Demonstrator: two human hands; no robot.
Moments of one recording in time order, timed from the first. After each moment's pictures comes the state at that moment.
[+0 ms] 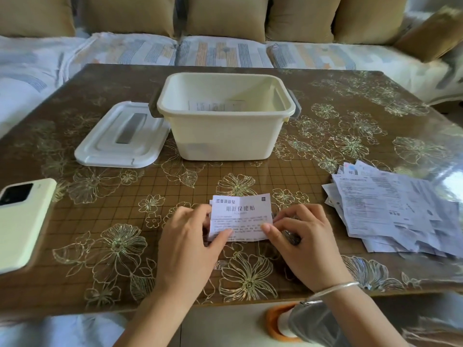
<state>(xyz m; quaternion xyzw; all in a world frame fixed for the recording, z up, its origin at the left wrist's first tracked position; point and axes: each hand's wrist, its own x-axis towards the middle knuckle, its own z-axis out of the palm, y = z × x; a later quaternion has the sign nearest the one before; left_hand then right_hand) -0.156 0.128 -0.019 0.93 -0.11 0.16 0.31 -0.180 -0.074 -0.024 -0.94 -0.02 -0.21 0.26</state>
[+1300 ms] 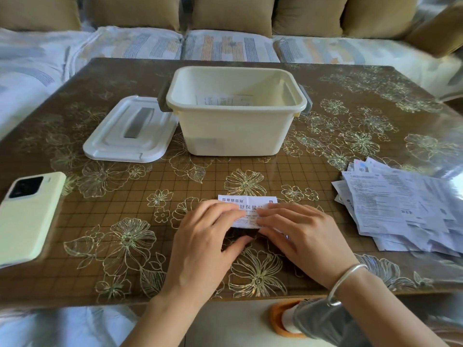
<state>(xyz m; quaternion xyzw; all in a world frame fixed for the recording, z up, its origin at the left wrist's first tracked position) -0.159 0.130 -0.023 0.92 -0.24 0.18 0.26 -0.170 -0.076 -0.016 -0.94 -0.24 -0.19 0.15</state>
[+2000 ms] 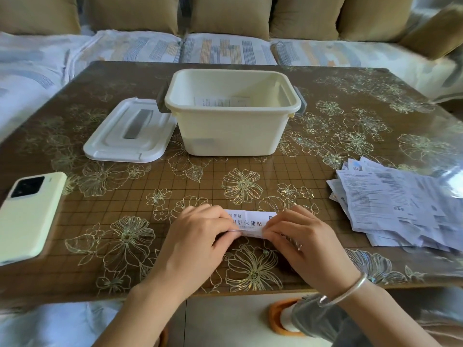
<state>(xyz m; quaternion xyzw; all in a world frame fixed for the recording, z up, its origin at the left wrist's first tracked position) -0.155 0.142 -0.010 0.91 -0.29 0.12 0.28 -0.189 -0.075 -0.015 -0.93 -0.18 -0.17 0.27</state>
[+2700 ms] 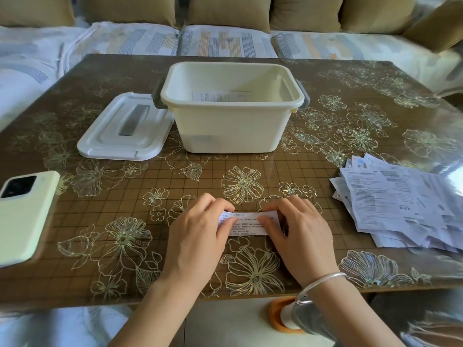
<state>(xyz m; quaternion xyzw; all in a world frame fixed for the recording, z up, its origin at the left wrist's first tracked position) -0.146 0.129 -0.022 0.94 -0.18 0.14 0.26 -0.175 -0.050 -0.019 -0.96 0.00 -0.18 0.20</state>
